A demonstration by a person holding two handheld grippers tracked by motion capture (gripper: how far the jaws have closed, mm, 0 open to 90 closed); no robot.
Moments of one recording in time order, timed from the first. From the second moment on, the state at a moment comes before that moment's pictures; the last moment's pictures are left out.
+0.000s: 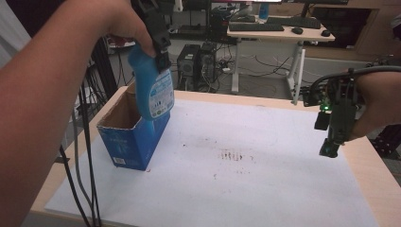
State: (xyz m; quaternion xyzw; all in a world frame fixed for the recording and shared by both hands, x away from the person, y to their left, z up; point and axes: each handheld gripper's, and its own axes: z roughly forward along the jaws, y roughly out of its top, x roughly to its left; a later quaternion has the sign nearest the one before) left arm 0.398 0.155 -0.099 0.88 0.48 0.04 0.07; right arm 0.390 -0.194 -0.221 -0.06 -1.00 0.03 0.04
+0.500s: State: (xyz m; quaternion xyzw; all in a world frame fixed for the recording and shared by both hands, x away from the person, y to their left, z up) left arm 0.408 0.213 -0.094 0.86 0.51 0.05 0.04; right arm 0.387 -0.185 -0.221 -0.07 -1.00 0.03 0.04
